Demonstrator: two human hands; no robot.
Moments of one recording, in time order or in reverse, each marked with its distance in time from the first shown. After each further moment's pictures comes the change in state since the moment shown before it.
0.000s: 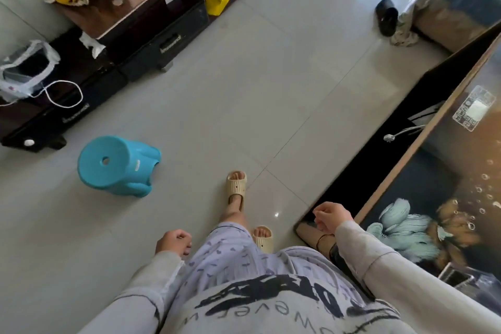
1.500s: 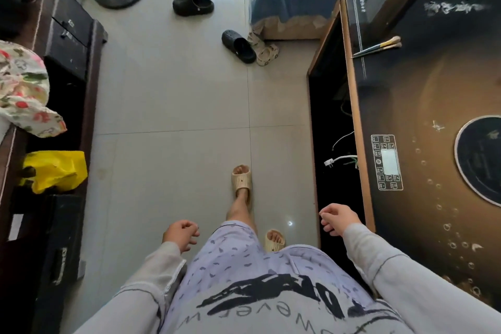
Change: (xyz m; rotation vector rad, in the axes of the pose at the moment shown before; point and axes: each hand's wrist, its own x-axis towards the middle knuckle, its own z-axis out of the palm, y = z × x) left_hand 0.100 0.678 0.151 0.499 -0.260 0.320; right_hand 0.235 -0.169 -0.333 0.677 0.251 0.338
